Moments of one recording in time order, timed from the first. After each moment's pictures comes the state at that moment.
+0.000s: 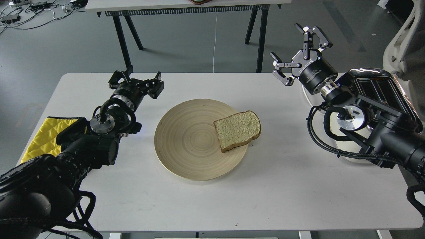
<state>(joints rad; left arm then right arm) -0.88 -0.01 -0.63 -0.16 -1.03 -0.49 0.16 0.94 -0.36 0.28 0.76 0.27 0.49 0.43</state>
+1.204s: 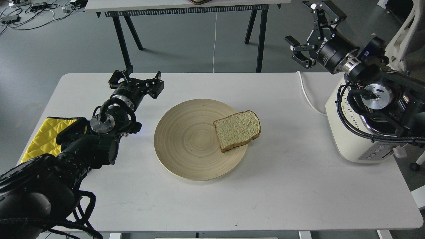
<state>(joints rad) -0.88 -0.01 -0.63 -0.16 -1.03 -0.49 0.15 1.14 -0.53 0.10 0.87 0.01 0.32 0.43</state>
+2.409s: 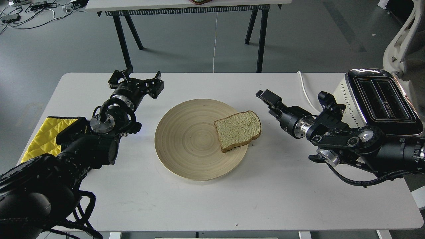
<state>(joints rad) -0.88 -0.01 -0.63 -0.16 -1.03 -0.49 0.15 1.13 -0.32 -0.50 1.02 -0.12 -0.29 0.43</state>
